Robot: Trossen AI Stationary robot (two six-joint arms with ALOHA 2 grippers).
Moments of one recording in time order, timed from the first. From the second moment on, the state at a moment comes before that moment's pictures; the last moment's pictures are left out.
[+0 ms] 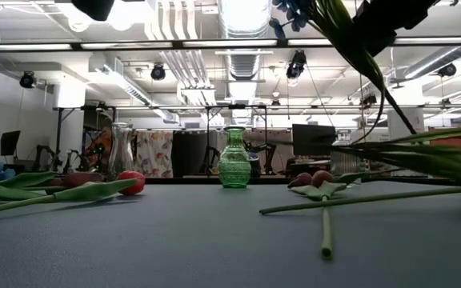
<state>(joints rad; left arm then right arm) -0.62 1.15 0.60 0.39 -0.62 -0.09 0.38 1.14 0.80 -0.33 0.34 0.26</state>
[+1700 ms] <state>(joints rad) -0.62 1.11 0.58 0.44 -0.70 -0.17 0.28 1.22 0.89 -0.75 0.41 0.69</state>
